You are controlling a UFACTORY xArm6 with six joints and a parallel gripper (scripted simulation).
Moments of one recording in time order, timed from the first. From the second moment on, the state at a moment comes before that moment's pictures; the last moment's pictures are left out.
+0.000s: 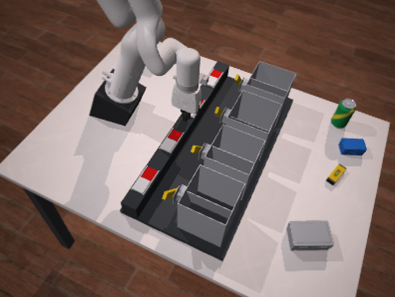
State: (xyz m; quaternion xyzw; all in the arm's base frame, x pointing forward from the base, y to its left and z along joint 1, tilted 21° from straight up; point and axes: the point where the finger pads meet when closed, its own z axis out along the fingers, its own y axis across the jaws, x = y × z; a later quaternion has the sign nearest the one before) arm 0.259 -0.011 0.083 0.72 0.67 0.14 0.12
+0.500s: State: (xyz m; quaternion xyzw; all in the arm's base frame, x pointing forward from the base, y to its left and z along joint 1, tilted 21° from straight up) arm 0.259 -0.007 0.083 0.72 0.67 0.14 0.12
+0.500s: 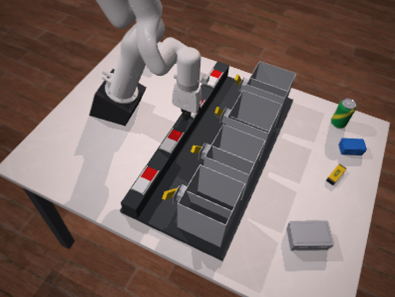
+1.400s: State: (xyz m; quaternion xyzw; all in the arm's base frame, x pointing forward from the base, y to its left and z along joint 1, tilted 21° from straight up) arm 0.260 0.005 0.084 0.72 0.67 0.14 0.11
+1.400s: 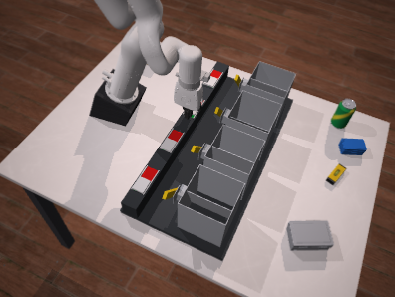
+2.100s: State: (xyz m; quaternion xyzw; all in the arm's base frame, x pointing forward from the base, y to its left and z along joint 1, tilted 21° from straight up) arm 0.261 0.017 0.084 0.72 0.67 0.14 0.12
